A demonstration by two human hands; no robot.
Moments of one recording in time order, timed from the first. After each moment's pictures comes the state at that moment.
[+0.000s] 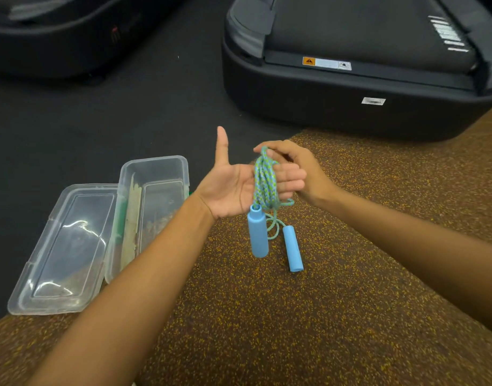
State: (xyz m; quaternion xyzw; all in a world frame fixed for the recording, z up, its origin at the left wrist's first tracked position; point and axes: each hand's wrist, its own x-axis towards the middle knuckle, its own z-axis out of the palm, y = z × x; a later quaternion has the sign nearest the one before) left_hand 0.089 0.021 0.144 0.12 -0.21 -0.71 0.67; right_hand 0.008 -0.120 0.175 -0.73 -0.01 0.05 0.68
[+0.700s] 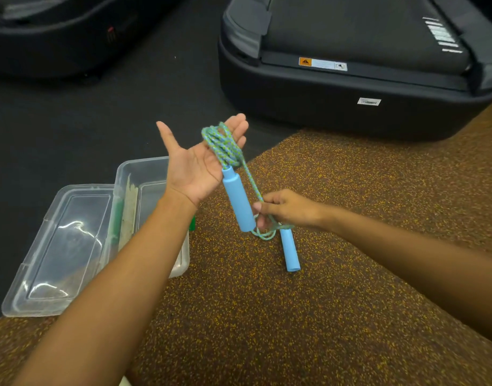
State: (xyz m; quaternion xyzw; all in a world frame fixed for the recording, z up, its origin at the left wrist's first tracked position) left_hand 0.116 0.041 0.152 0.13 -0.12 -0.46 0.87; right_hand -0.009 -0.111 0.128 -0.81 0.09 0.20 0.55
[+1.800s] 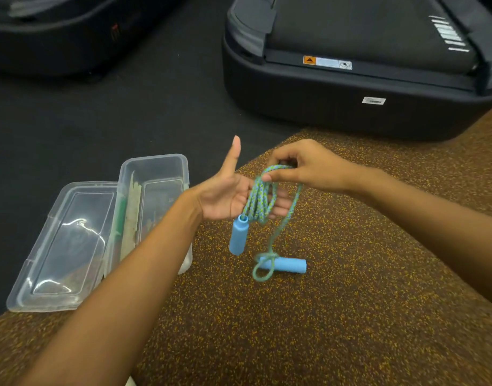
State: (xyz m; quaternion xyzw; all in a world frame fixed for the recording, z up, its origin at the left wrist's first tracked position) left_hand 0.091 0.031 0.145 0.43 -0.19 -0.69 0.55; right_hand 0.008 -0.134 0.200 -0.93 -0.06 0.04 0.35
